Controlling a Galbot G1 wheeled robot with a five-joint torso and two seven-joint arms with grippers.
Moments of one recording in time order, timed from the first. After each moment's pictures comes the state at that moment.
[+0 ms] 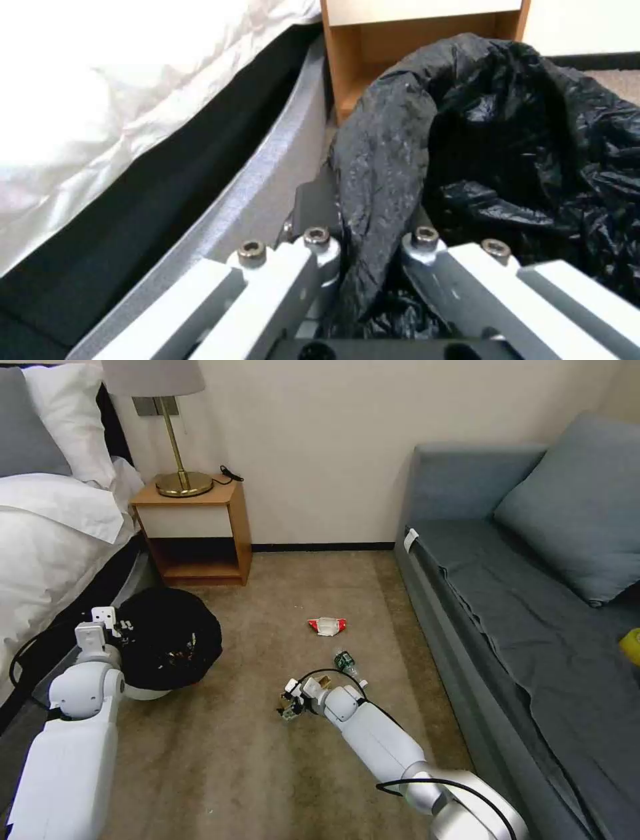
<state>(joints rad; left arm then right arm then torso) 0.96 -1.15 -0.76 -1.60 -0.22 0.50 -0.09 -0.53 1.61 -0.17 0.62 -0.17 -0.14 -0.40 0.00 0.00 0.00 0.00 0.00</state>
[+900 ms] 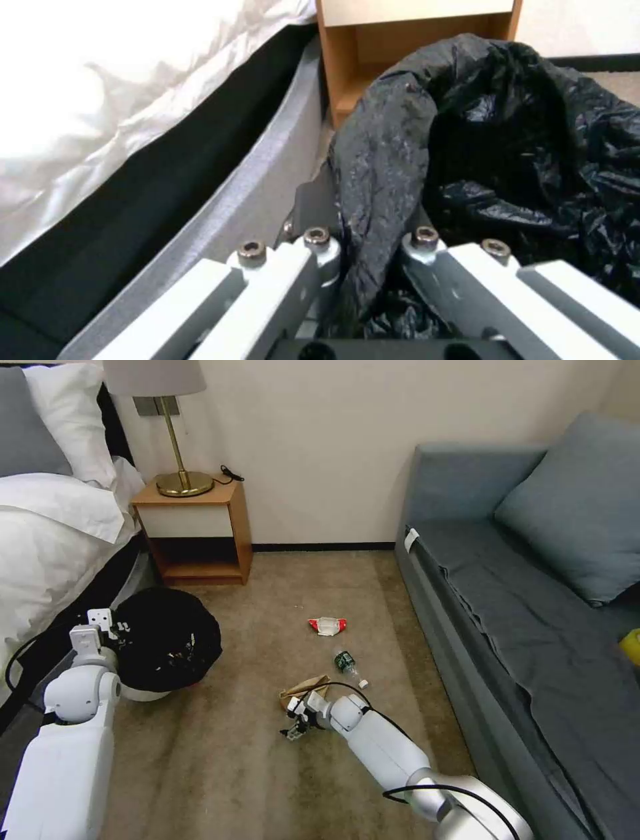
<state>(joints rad) 0.98 -1.15 -0.76 -1.62 -0.22 0.49 -0.09 -0.56 1.57 -0.17 0.64 -0.20 -0.11 -0.52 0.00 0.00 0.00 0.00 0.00</state>
